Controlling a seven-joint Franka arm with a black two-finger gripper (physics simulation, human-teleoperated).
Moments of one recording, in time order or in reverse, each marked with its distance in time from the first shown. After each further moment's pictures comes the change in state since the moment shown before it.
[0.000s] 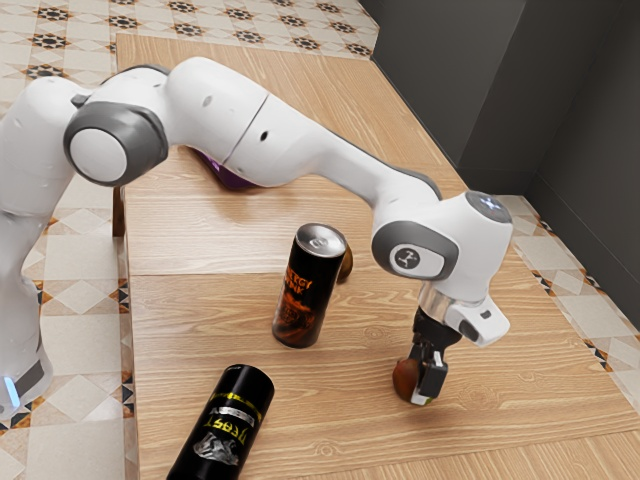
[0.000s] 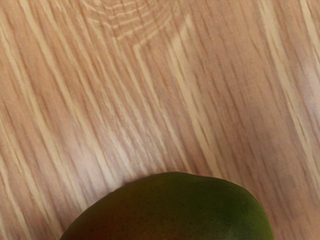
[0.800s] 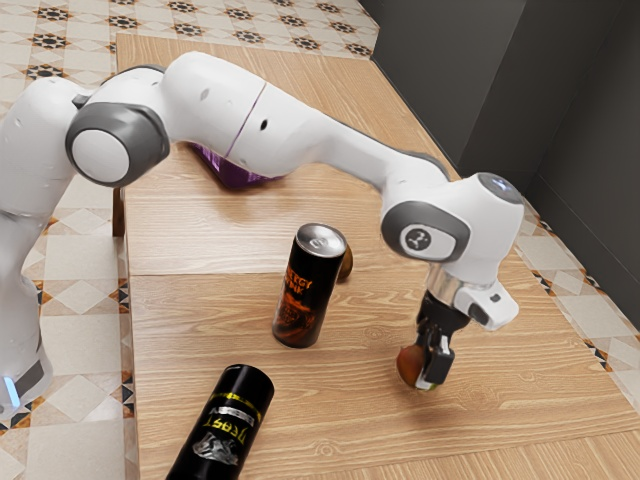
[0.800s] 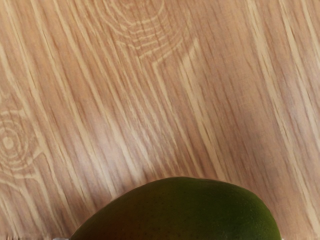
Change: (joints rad) arm 0.003 0.004 0.007 0.080 -0.001 -0.096 -0.007
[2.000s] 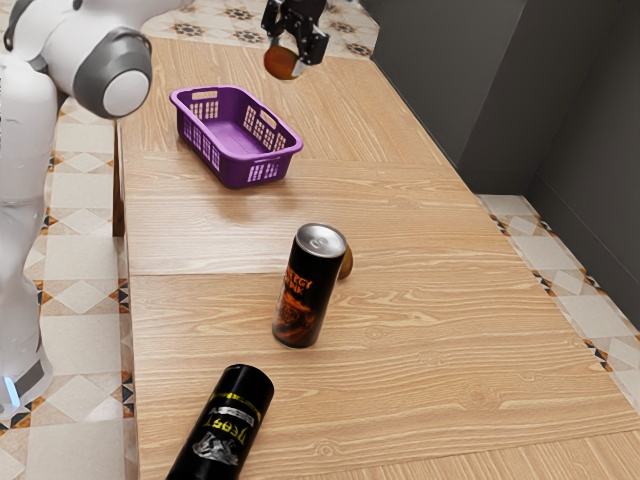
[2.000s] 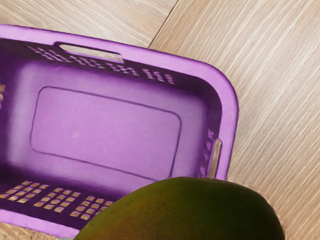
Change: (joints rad) arm 0.075 -0.222 0.935 0.223 0.036 -0.550 0.067
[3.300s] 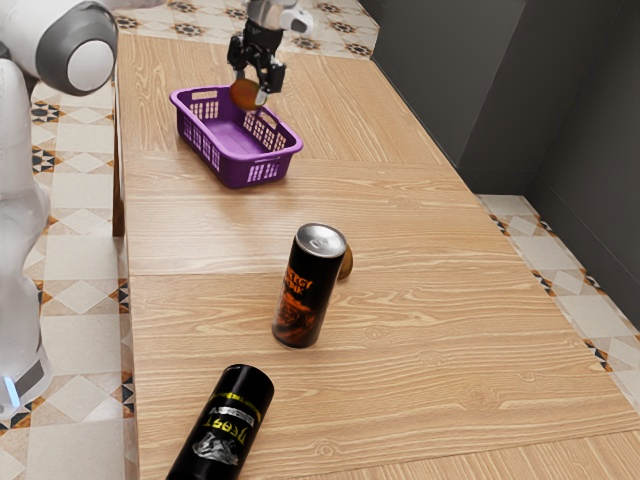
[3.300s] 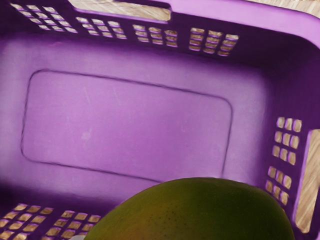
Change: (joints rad) arm -0.031 -0.151 0.104 -0.394 0.040 0.268 0.111
